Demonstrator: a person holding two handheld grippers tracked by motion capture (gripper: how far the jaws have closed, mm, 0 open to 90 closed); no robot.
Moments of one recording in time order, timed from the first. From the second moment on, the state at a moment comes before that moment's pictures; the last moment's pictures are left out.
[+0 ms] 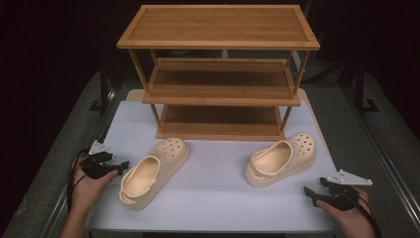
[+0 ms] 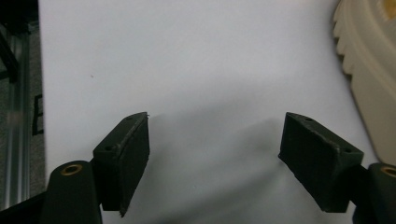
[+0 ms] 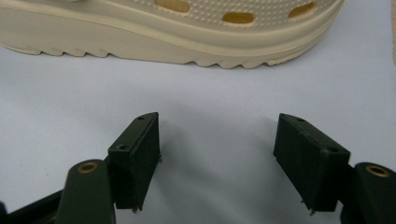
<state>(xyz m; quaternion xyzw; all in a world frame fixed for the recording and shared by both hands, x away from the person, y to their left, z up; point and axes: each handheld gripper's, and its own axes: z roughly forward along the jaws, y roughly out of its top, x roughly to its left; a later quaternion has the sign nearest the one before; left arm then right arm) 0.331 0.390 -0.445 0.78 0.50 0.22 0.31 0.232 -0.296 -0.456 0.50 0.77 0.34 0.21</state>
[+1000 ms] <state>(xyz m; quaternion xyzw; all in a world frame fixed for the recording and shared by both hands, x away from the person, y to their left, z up) 0.329 0.393 -0.448 0.77 0.50 0.22 0.32 0.251 -0.304 -0.424 0.51 0.75 0.35 0.23</state>
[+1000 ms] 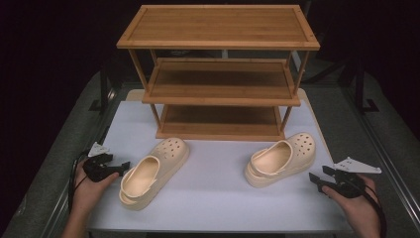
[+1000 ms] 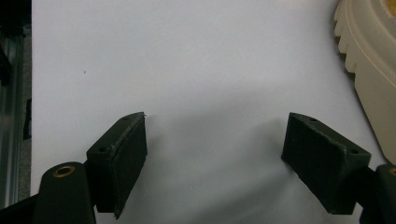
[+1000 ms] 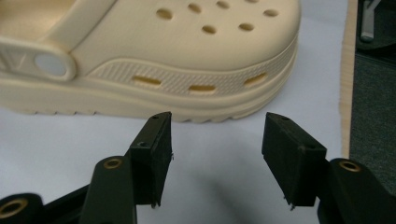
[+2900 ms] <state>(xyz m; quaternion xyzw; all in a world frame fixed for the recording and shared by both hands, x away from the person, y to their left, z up) 0.329 0.393 -0.449 0.77 0.50 0.22 0.32 0.387 -0.338 -0.430 0.53 0.73 0.38 0.18</state>
